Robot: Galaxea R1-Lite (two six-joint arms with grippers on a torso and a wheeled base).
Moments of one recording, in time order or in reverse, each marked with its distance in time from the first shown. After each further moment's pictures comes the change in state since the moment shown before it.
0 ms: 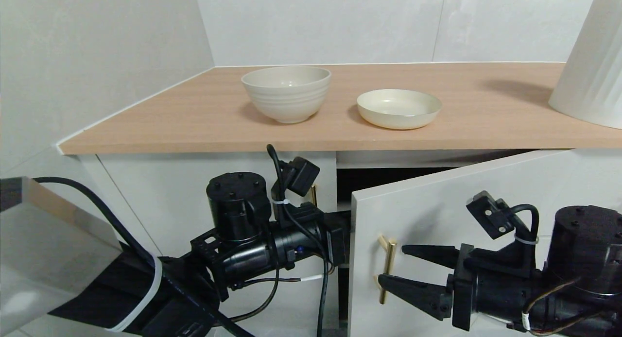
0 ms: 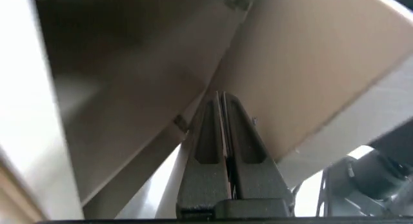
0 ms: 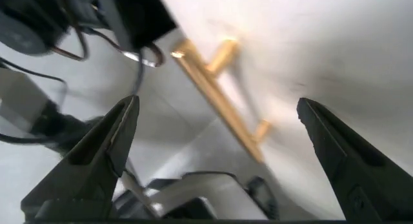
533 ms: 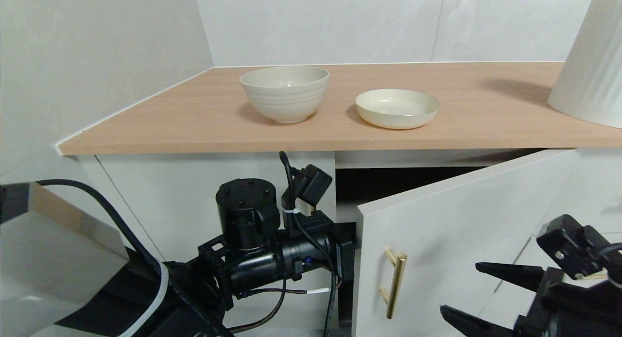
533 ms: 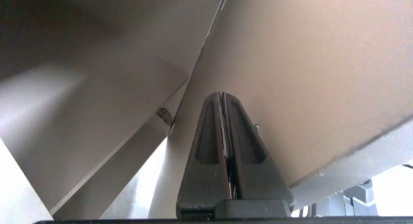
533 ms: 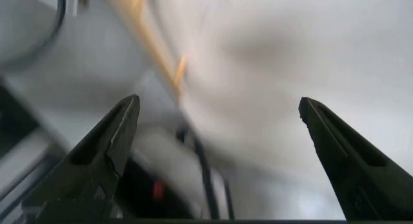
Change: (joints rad) left arm -0.006 0.011 0.000 0.004 -0.003 0.000; right arm 0.118 -0.399 0.003 0.604 -0.372 -0.180
